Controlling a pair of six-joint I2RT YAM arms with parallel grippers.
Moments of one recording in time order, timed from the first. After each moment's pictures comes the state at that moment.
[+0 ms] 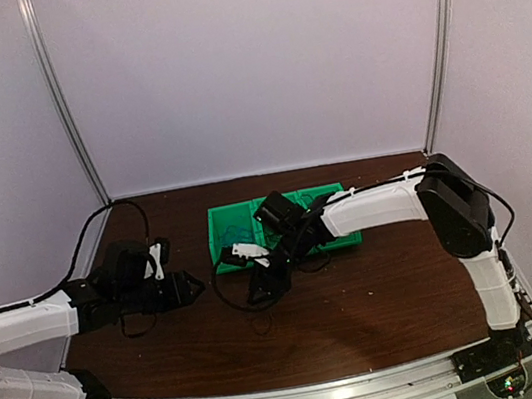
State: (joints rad) left arm -0.69 1.10 0.54 -0.15 0.04 -0.68; right arm 0.90 2.17 1.61 -0.41 -0.59 -0.32
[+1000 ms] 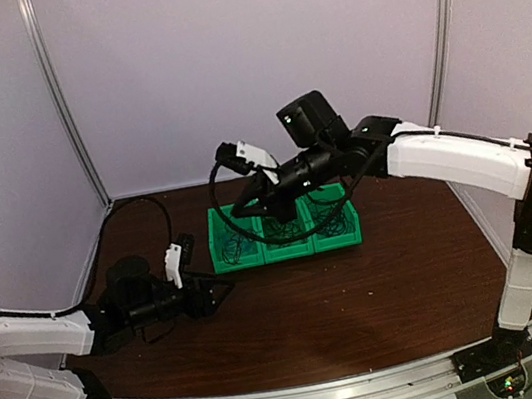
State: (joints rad) left arm -0.81 1.15 0.37 0.45 0.16 -0.42; right arm 0.90 1.83 1.71 -0.48 -0.54 -0.30
